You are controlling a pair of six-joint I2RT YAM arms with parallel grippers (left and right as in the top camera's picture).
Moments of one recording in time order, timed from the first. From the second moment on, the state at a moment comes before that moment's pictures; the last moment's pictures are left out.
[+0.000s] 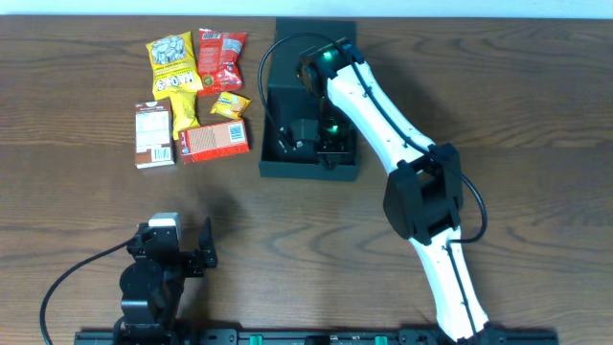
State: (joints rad) left arm -0.03 0.01 0.15 -0.58 0.02 -0.09; right arm 0.52 2.45 2.30 -1.70 -0.18 -1.06
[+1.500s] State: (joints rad) left arm -0.03 0.01 0.15 -0.57 0.02 -0.10; right arm 0.59 1.84 2.51 -1.56 0.12 -0.13
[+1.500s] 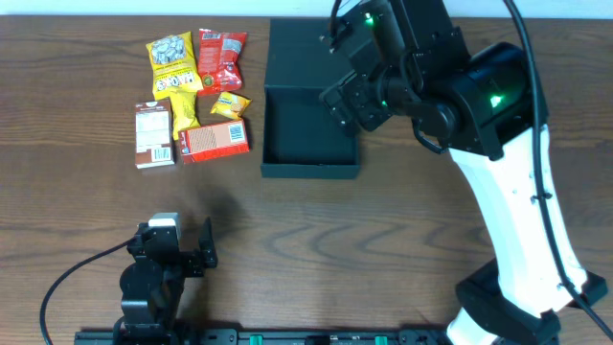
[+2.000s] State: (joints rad) left arm -0.03 0.01 0.14 -0.43 0.44 -0.68; right arm 0.36 1.84 2.50 -1.53 0.03 -0.10
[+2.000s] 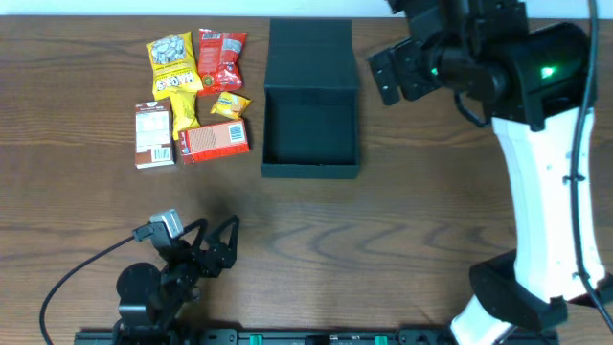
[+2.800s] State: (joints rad) left arm -0.03 1.16 0.86 -0.33 0.20 -0.25; right arm 0.09 1.84 2.23 -1.09 -0.08 -0.23
